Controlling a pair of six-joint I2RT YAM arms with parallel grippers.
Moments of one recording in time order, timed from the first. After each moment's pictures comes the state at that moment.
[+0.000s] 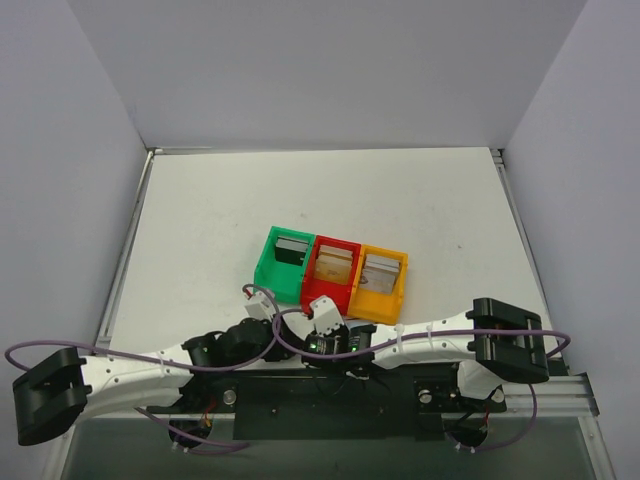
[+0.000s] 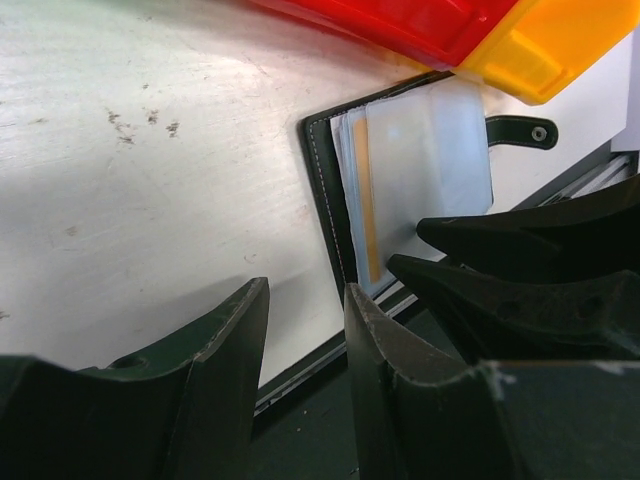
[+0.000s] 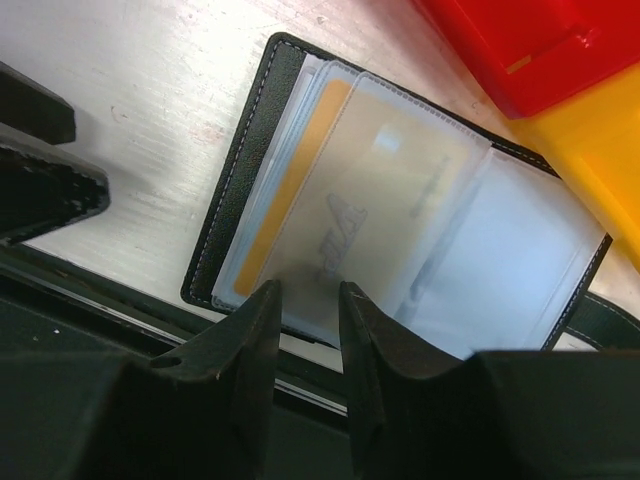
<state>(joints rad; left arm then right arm) -1.13 0.84 0.13 0.14 -0.21 -1.10 1.42 1.55 0.79 -0.48 0.54 0.77</state>
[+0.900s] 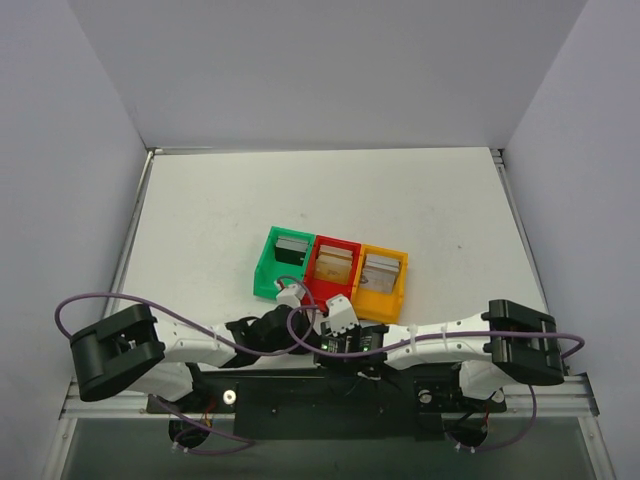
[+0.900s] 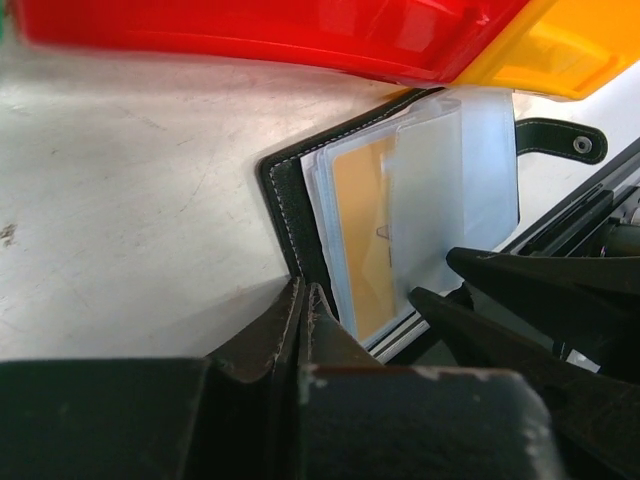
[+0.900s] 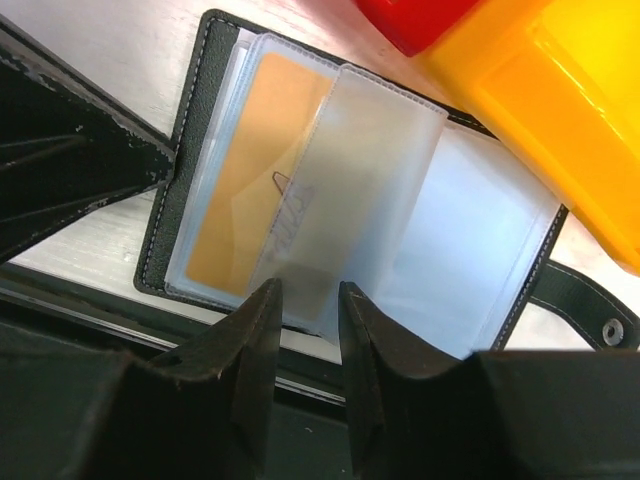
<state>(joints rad) -1.13 1.34 0.32 0.35 -0.12 -1.05 1.42 1.48 0.73 -0.54 0.56 0.85</state>
